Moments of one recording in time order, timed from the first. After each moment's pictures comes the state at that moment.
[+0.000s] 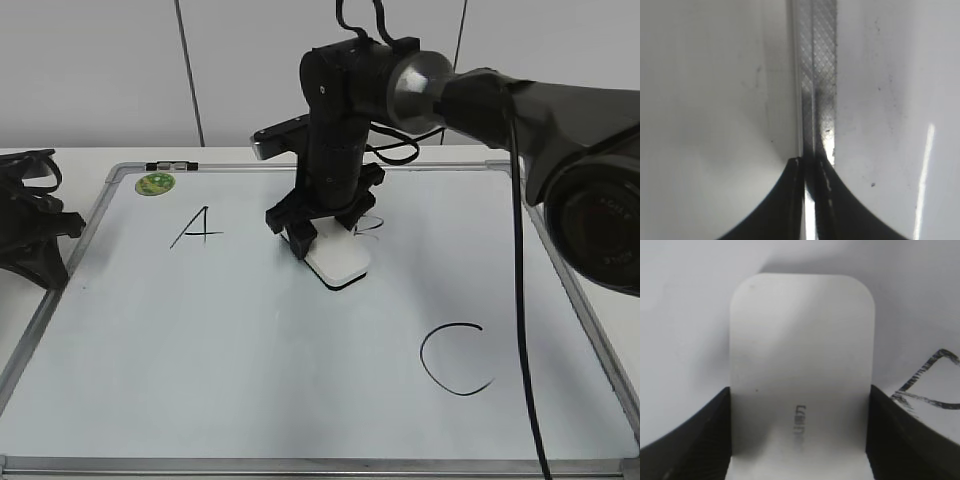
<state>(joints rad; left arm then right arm) 0.04 2.11 -1.40 -0.23 0.89 0.19 0.54 2.47 -2.20 -0.01 1.18 -0.09</state>
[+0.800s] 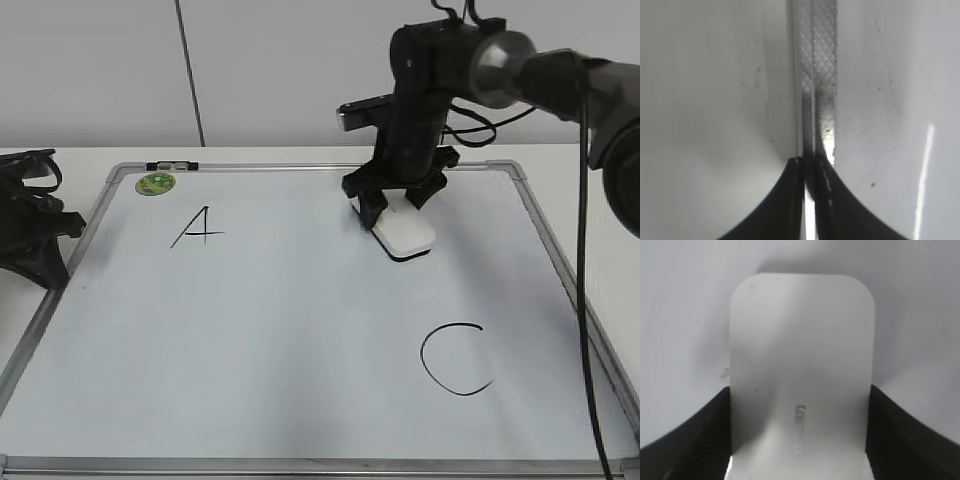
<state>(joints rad) 0.04 2.11 -1.40 -0.23 0.89 0.19 0.35 2.47 -2.20 -0.01 1.19 -0.09</state>
